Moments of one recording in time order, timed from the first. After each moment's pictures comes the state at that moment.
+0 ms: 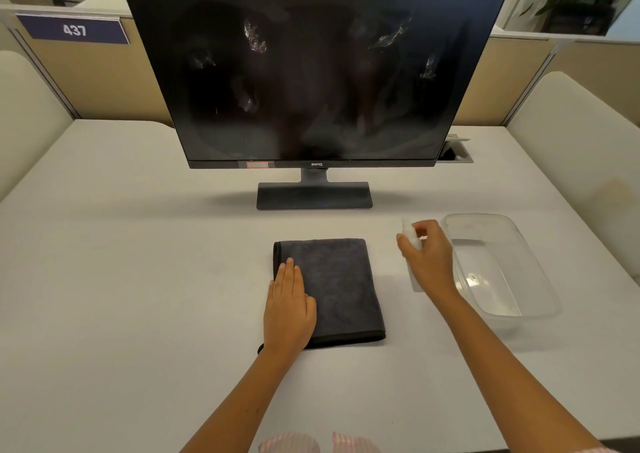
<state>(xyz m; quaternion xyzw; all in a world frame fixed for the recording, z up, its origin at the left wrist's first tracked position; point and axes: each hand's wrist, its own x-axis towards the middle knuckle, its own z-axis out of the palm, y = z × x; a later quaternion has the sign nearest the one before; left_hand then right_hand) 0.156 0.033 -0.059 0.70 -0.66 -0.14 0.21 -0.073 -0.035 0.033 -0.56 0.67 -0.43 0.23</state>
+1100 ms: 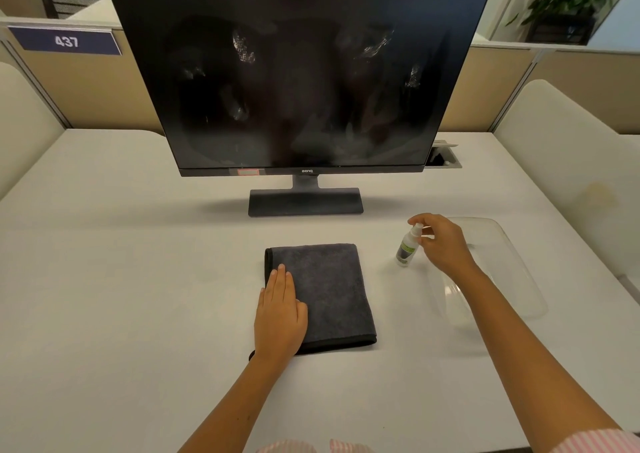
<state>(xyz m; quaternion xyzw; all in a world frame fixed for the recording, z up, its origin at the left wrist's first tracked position) 0.155 0.033 -0.054 0.71 -0.66 -0.15 0.21 -0.117 -0.059 0.067 -0.64 0.69 -0.28 0.21</state>
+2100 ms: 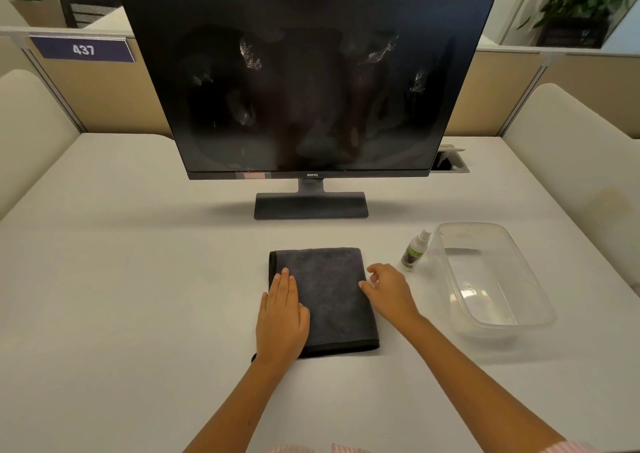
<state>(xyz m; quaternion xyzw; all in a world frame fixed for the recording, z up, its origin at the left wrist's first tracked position) 0.156 0.035 -0.056 0.72 -0.66 -0.14 0.18 -0.041 -0.017 0.000 -0.63 0.70 -0.17 0.29</state>
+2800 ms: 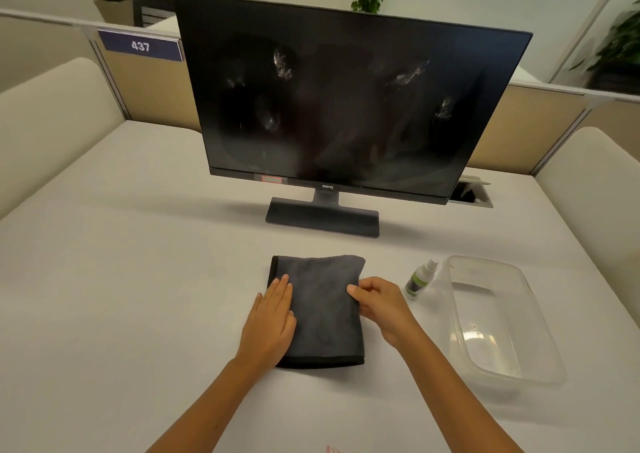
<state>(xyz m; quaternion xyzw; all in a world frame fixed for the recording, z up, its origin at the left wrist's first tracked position) 0.163 0.037 -0.055 0.70 -0.66 -0.15 0.20 -0.037 -0.027 0.028 -0.45 0.62 -0.28 0.57</state>
